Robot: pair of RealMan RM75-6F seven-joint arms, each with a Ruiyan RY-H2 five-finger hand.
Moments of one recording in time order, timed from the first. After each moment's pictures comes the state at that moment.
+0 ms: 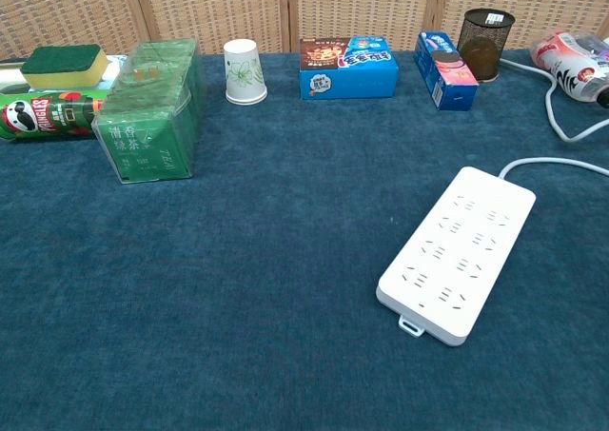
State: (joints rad) left arm -0.02 -0.64 0.01 -1.90 1.63 1.61 -0.27; right arm 0.09 -0.99 0.03 -1.66 -1.52 1.55 -0.17
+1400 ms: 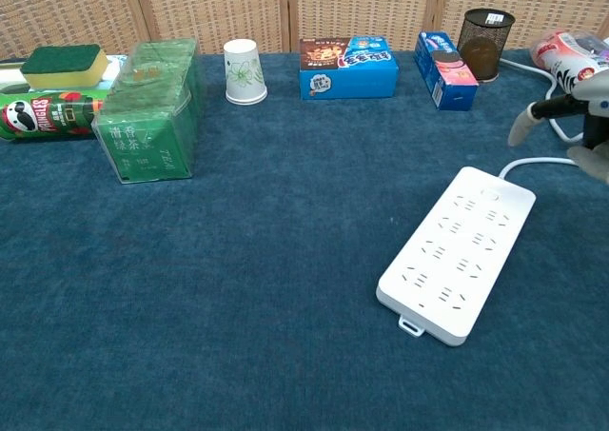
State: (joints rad) left arm -0.09 -0.64 -0.03 -1.93 1.54 1.47 -0.21; right arm 0.54 -1.10 0.10 -1.82 -1.30 0.89 -0.44
